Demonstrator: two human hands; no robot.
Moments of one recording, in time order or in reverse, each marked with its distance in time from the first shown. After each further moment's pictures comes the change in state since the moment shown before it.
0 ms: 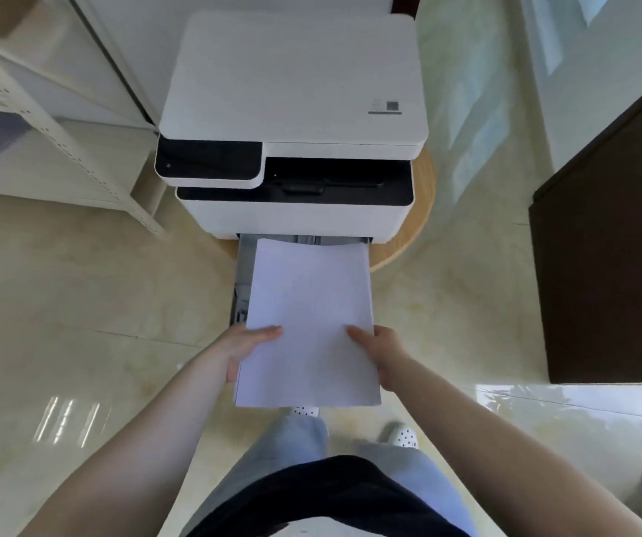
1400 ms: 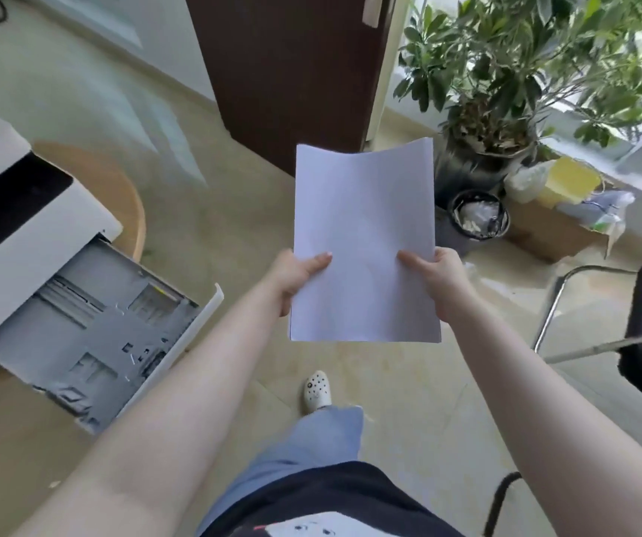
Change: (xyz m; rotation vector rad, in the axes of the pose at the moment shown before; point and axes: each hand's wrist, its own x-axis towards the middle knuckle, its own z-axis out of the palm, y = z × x) left_hand -0.155 -0.119 0.259 0.747 -0.747 0.226; right_hand -0.299 0.241 -0.144 0.580 0.995 -0.293
